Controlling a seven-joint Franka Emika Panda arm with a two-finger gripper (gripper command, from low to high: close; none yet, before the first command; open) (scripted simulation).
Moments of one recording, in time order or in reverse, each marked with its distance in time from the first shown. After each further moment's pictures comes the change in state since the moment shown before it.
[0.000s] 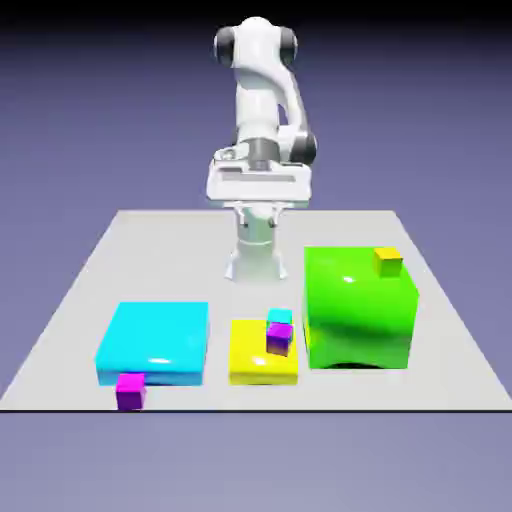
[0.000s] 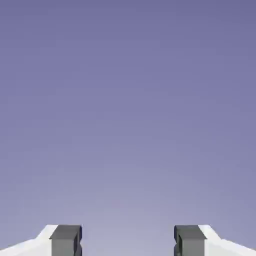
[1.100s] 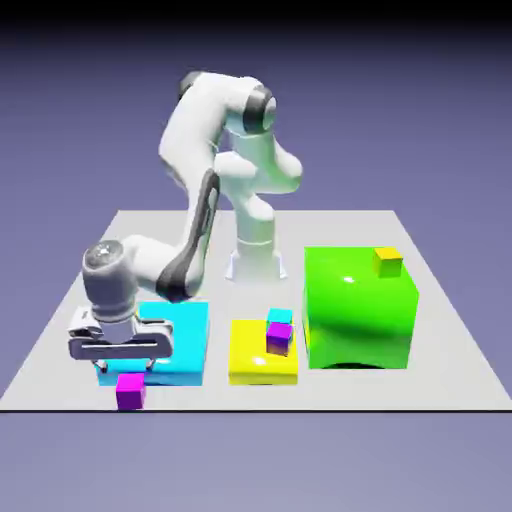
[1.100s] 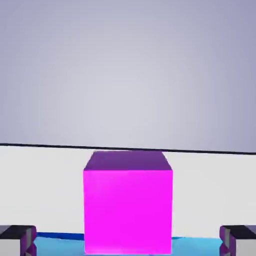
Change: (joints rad) arm -0.192 1.144 -0.260 0.823 0.145 -0.581 -0.513
